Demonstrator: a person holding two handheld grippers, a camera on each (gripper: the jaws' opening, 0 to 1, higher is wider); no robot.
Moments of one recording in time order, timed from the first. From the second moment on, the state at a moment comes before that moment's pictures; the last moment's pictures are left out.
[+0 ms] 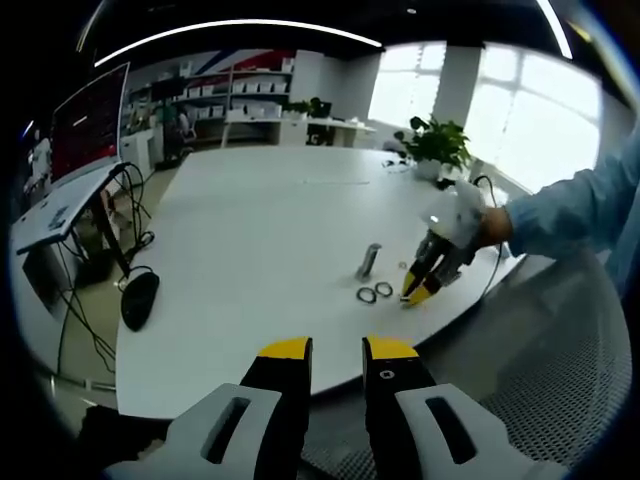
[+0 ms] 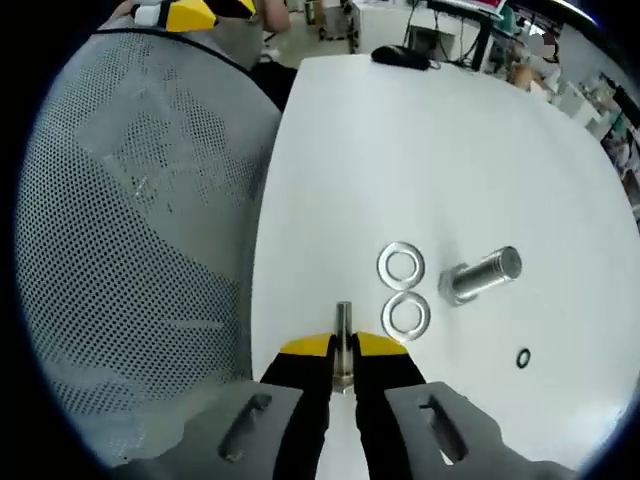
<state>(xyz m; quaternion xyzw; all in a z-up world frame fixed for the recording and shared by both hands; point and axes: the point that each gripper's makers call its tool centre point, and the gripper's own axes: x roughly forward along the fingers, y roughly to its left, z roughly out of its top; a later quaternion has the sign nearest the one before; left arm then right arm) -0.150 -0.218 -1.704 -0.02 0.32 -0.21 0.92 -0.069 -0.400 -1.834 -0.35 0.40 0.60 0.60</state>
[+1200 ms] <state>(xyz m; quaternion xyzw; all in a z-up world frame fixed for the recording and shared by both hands) -0.149 -0.218 -1.705 -0.02 0.33 -0.21 0.92 0.003 -0.441 -1.822 -0.31 0.34 0.50 0.74</state>
